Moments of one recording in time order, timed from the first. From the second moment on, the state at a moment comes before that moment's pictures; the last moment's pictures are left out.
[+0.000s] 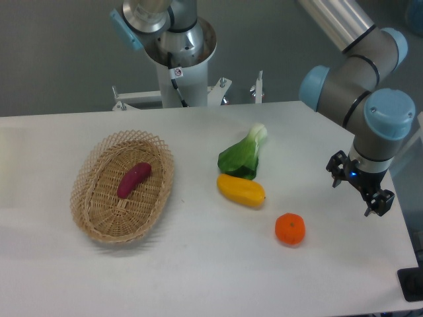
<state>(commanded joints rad) 2.73 -2.12 -1.37 -1.07 1.57 1.69</state>
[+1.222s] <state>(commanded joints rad) 2.31 -1.89 -1.66 -1.05 1.51 1.12</state>
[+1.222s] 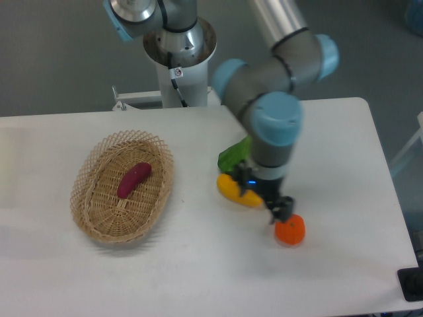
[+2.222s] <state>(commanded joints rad) 2.08 -1.85 -1.94 -0.89 1.52 0.73</state>
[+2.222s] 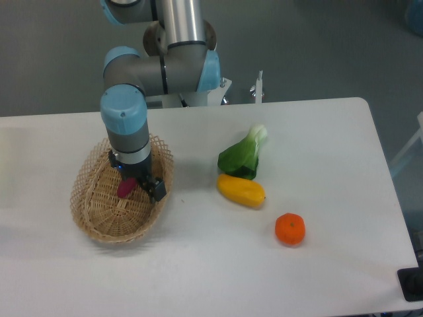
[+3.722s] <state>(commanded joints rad) 2.05 -1.89 -1.93 -0.90 1.51 0.63</state>
